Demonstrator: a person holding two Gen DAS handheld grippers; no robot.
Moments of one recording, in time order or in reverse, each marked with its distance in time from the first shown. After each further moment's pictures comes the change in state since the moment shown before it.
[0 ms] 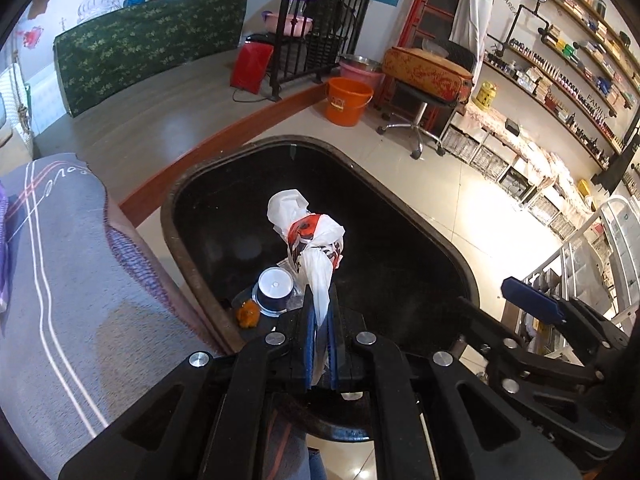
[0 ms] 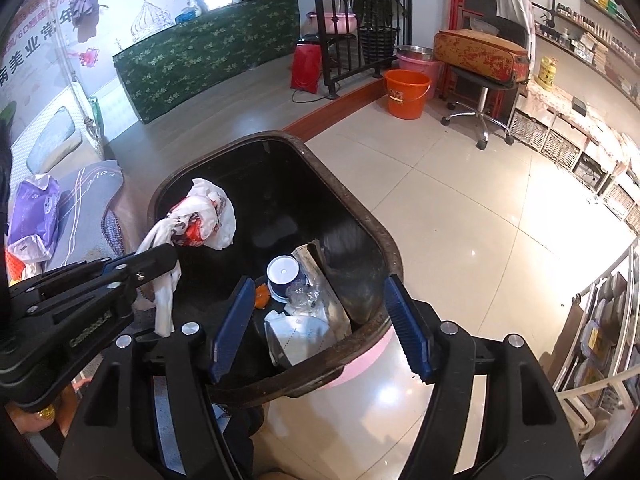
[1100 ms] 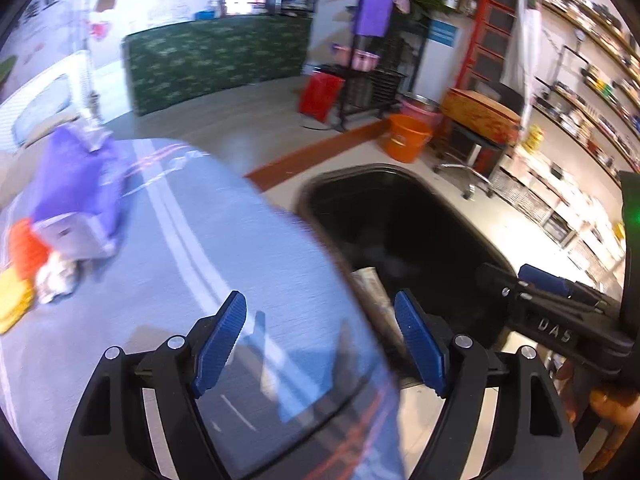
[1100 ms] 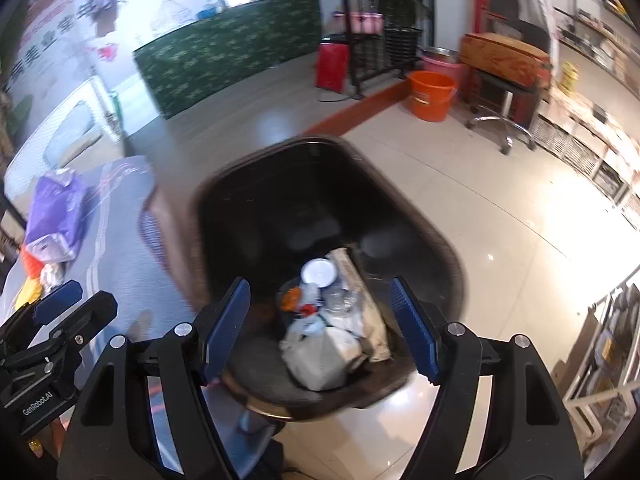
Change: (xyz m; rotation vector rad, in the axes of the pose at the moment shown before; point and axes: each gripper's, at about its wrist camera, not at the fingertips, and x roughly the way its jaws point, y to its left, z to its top) left arm -0.071 0.055 -0.034 -0.139 -0.136 0.200; right arm 0.003 0.054 0.012 -0.048 0.008 0.086
